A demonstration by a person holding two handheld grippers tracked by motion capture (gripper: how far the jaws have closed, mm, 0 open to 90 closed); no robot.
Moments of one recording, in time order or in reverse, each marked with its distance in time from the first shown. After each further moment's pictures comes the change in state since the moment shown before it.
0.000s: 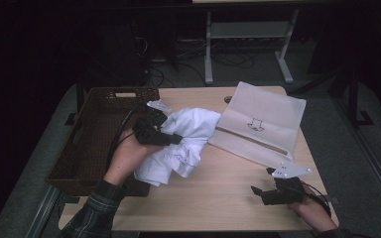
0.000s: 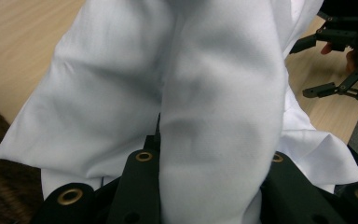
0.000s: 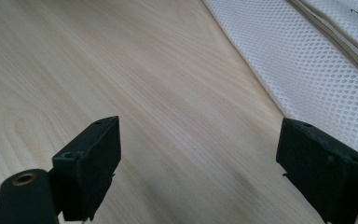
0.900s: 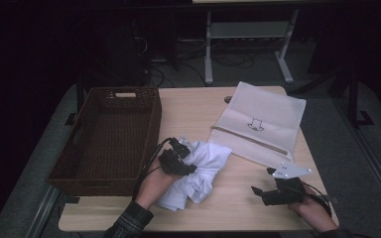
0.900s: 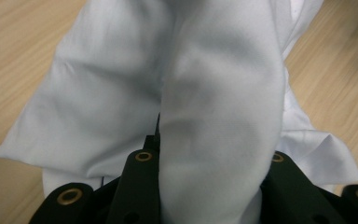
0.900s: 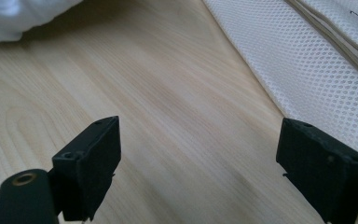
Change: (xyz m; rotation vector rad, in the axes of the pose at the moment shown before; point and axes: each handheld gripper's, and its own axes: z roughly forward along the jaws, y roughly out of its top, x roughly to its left) left arm -0.027 -0.056 0.100 0.130 0.031 -0.013; right arm -0.001 0.000 -0.001 -0.003 0.003 -0.010
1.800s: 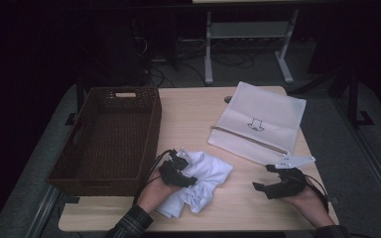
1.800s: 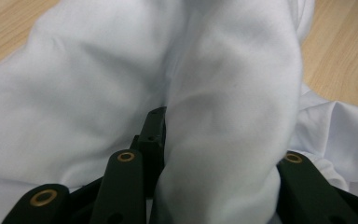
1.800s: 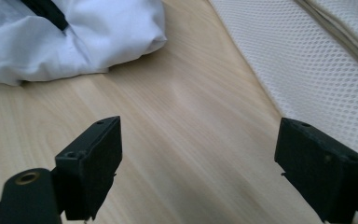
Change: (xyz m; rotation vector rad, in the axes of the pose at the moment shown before) left arm 0.004 -0.030 0.027 -0.005 -0.078 0.032; right arm -0.019 0.017 -0.002 0.029 0.115 0.054
